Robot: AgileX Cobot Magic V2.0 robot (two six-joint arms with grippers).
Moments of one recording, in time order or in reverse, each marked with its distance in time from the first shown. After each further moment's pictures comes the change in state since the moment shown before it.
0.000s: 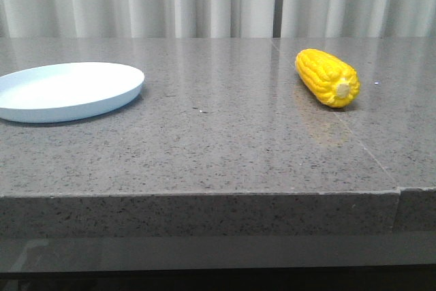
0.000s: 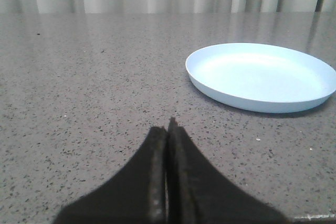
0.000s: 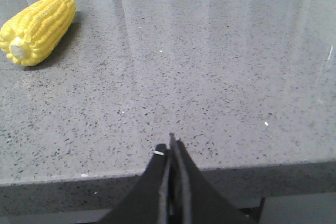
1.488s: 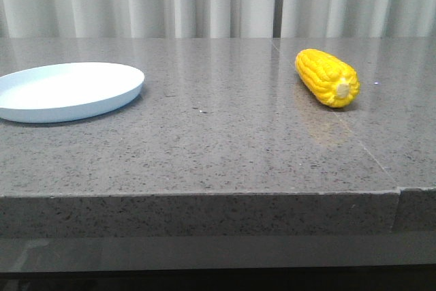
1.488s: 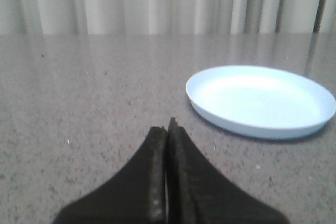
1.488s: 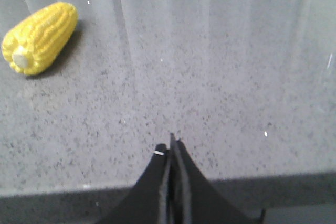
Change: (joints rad) left arm 0.000 0.000 0.000 0.000 -0.107 0.000; right arm 0.000 0.000 0.000 0.000 -0.044 0.000
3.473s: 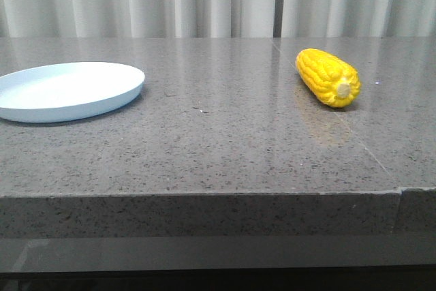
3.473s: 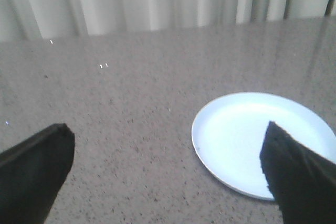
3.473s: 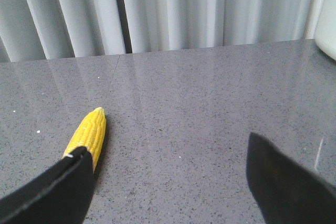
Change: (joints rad) left arm -0.021 0.645 -0.647 0.062 0.330 0.000; right arm 0.000 0.390 -0.629 0.001 0.209 0.000
